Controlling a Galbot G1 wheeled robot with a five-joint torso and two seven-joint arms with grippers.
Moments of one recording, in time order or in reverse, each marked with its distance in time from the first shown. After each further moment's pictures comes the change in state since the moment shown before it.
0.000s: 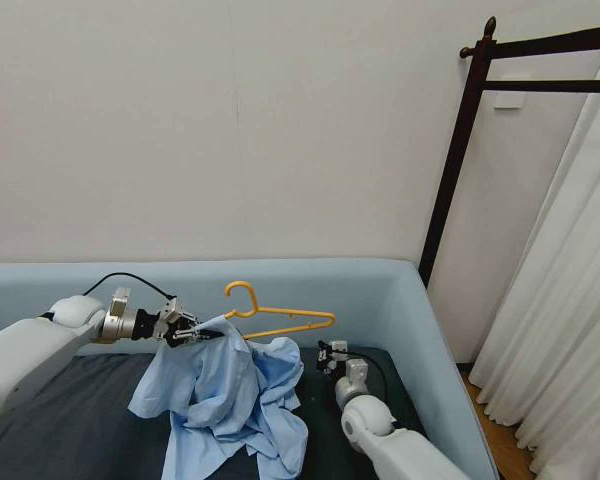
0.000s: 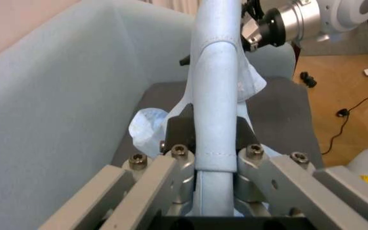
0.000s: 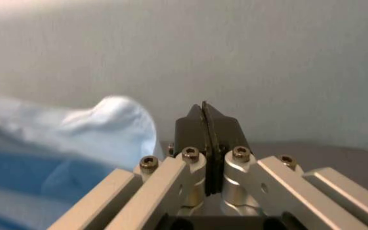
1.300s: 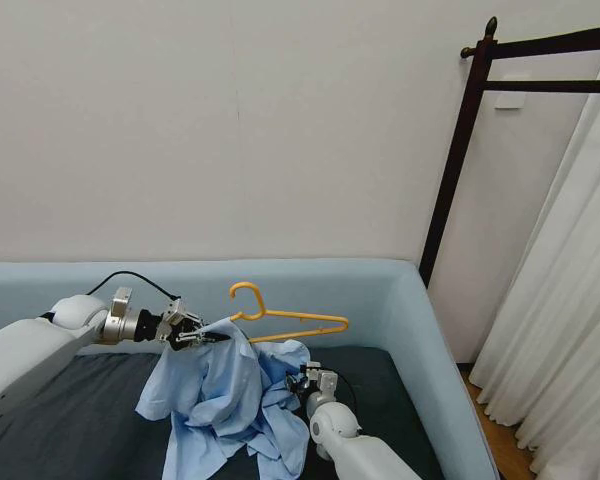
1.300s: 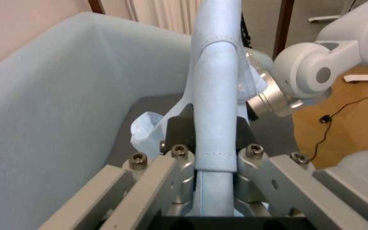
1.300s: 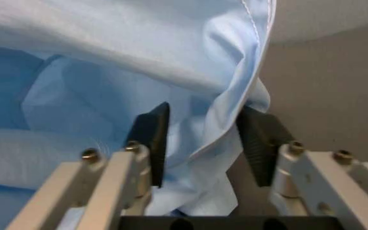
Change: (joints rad) left arm -0.002 0.060 0.004 -0.139 -0.025 0.020 -0.009; right arm 0.046 0.255 0.045 -0.299 0.039 -0.096 0.018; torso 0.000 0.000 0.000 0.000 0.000
